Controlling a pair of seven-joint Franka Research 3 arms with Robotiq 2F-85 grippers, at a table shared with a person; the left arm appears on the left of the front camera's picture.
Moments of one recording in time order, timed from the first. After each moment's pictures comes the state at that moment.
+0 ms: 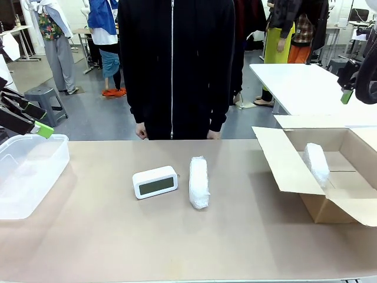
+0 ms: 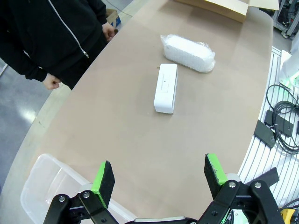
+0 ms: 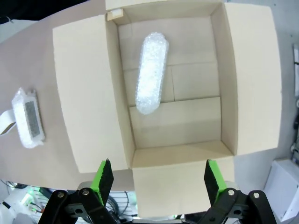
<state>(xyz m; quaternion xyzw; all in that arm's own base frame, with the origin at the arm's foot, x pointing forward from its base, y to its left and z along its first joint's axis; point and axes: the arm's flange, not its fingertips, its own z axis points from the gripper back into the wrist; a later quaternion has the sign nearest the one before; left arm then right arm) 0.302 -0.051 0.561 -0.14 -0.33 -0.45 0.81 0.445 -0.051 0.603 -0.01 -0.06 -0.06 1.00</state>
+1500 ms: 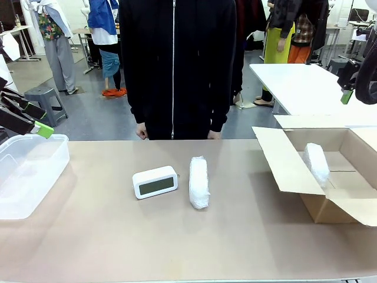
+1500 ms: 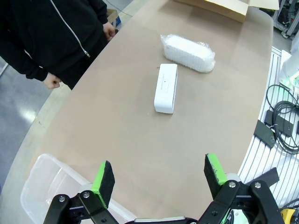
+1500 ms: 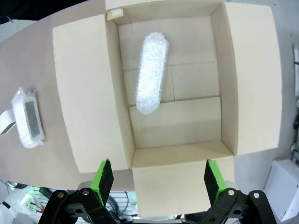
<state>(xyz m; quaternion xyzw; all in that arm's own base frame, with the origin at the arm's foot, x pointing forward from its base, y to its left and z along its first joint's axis) 0.302 -0.051 0.561 -0.14 -0.33 -0.45 0.81 0.445 -0.051 0.603 -0.01 -0.06 -0.06 1.00</state>
